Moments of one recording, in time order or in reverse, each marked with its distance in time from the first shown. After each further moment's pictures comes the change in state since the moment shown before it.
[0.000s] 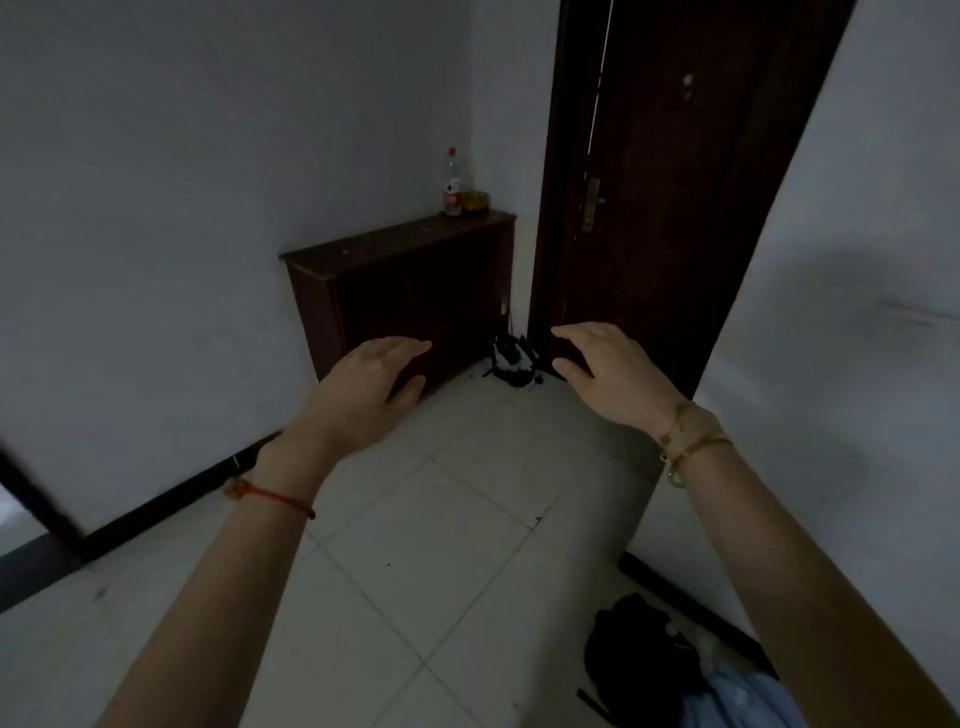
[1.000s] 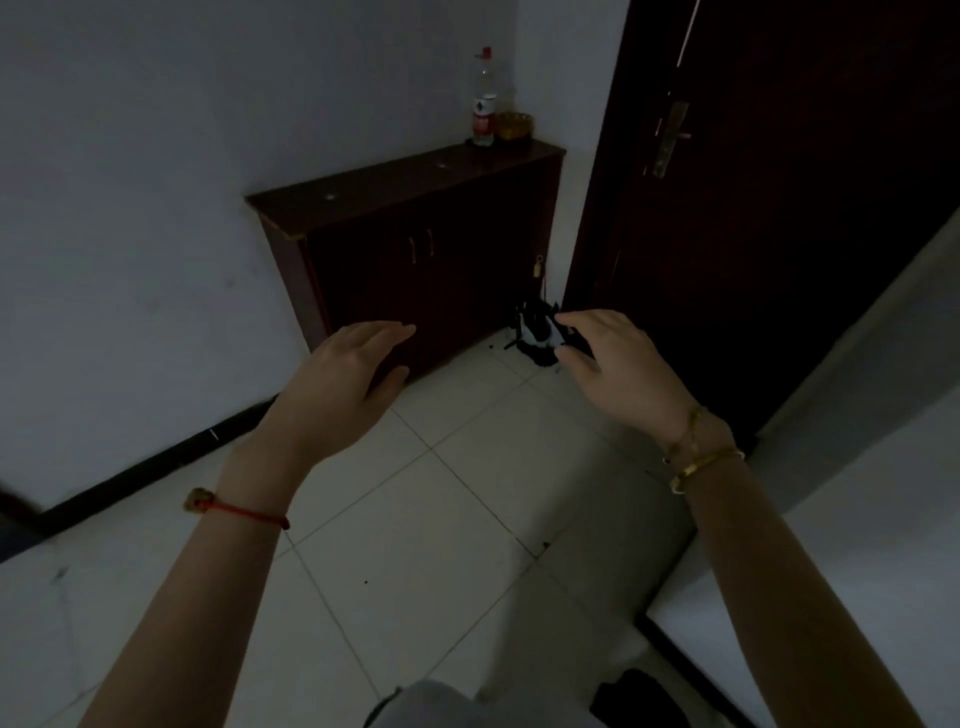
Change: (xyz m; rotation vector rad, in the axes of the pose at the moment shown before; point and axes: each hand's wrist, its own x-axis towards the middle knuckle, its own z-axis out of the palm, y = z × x) left_hand 0.291 -0.134 0.135 0.017 -0.041 -0.166; right_hand 0.316 0.194 0.111 0.114 -0.089 -0.040
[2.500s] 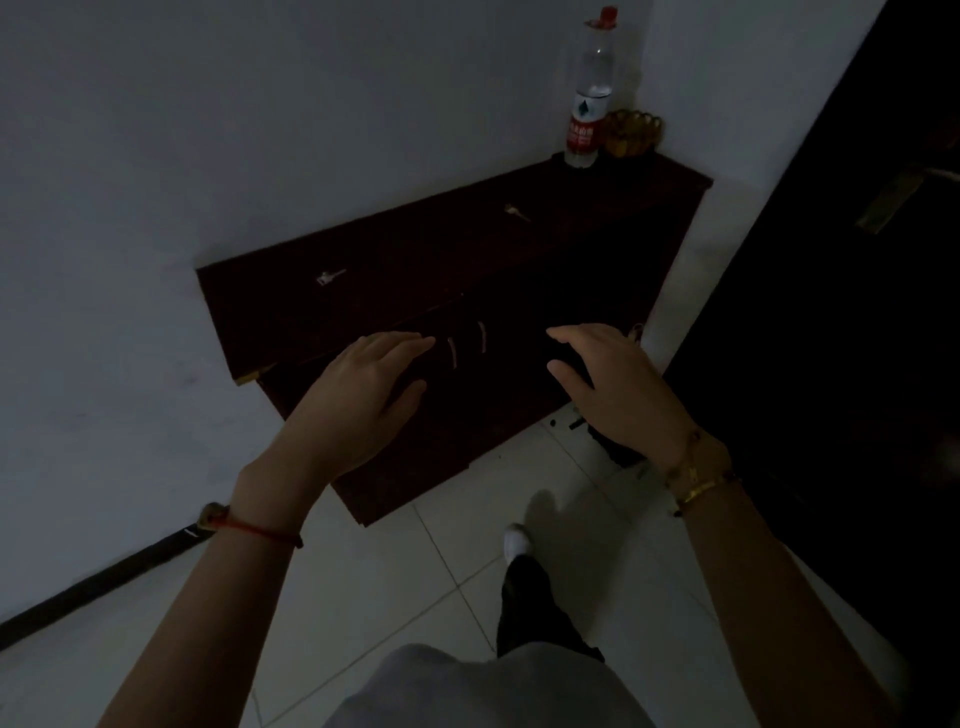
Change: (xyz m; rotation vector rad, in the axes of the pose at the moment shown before) left_hand 0.543 -0.324 0.107 0.054 -0.095 -0.172; right_hand 0.637 0.164 0.171 0.111 -0.114 -0.097
